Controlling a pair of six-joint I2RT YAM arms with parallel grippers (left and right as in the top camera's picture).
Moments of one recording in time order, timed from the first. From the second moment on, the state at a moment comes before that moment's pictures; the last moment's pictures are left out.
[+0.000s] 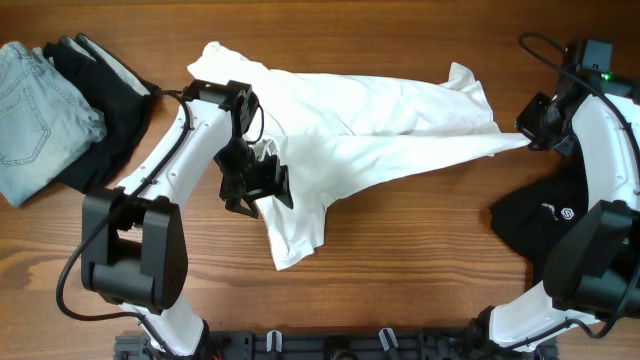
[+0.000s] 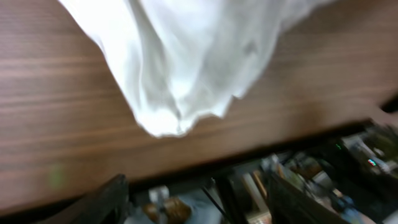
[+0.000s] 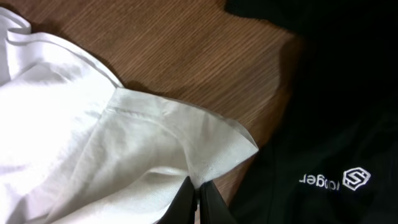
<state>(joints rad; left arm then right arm) -0.26 1.86 1.38 -1.40 0.44 -0.25 -0.27 1.80 1.45 -0.99 0.11 0.43</state>
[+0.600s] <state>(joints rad) -0.27 1.83 1.04 -0.73 0.23 -0.47 -0.27 1.80 1.45 -1.03 0.11 0.42</state>
